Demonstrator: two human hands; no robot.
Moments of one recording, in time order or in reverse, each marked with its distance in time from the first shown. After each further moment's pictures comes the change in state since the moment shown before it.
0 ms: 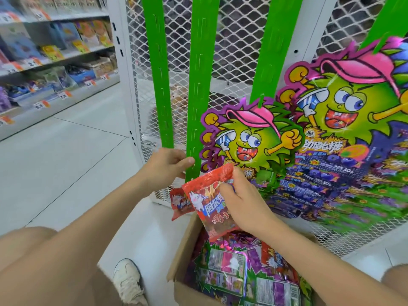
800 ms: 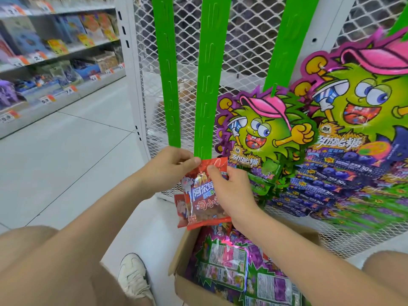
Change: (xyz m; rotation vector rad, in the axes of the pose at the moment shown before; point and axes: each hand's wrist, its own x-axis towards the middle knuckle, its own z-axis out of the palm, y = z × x) left_hand -0.025 0.015 -0.007 -0.016 -0.096 -0.012; right_hand 0.028 -0.018 0.049 0.319 0.202 0.202
